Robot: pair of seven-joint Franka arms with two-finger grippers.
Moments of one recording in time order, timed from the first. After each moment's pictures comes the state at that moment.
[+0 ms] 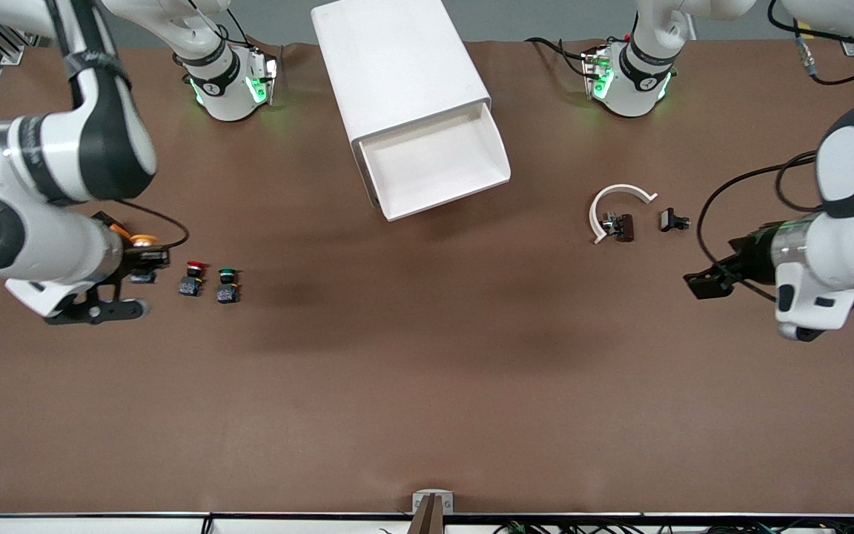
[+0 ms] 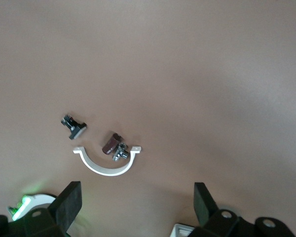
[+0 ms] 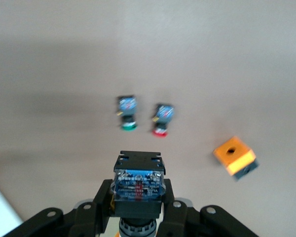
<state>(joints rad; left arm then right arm) -0.38 0.45 0.41 -1.19 -0.26 1.36 -0.55 0.15 0.35 0.10 -1.39 -0.14 1.42 0.21</state>
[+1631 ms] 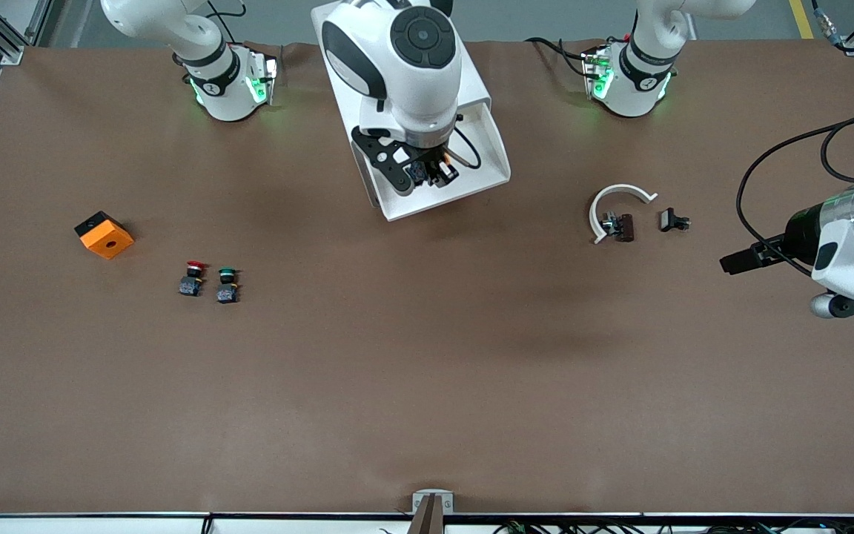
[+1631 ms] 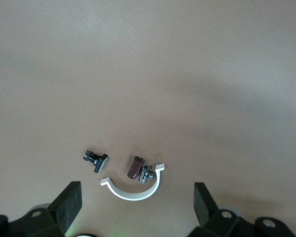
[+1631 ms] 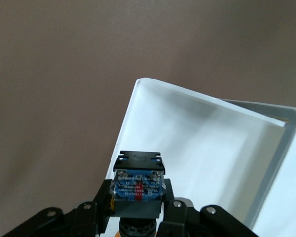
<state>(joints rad) -0.37 0.32 0.39 -1.37 -0.15 1.50 -0.31 0.79 0.48 0.09 -1.27 0.06 1.66 1.78</state>
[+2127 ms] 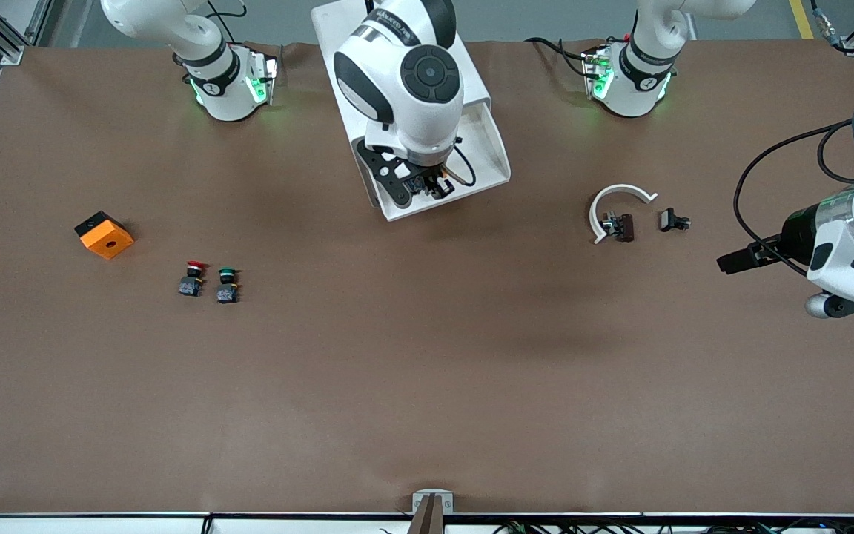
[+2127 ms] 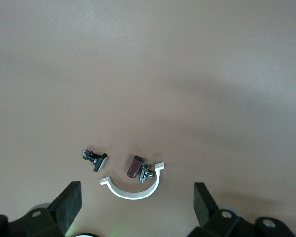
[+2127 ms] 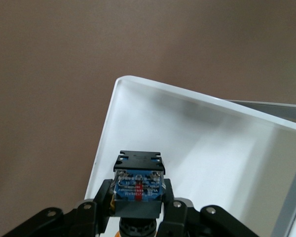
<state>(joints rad) -0.37 0.32 0.39 -1.37 -0.15 1.50 -0.31 0.80 0.49 0.09 -1.36 0.06 1.70 1.80</state>
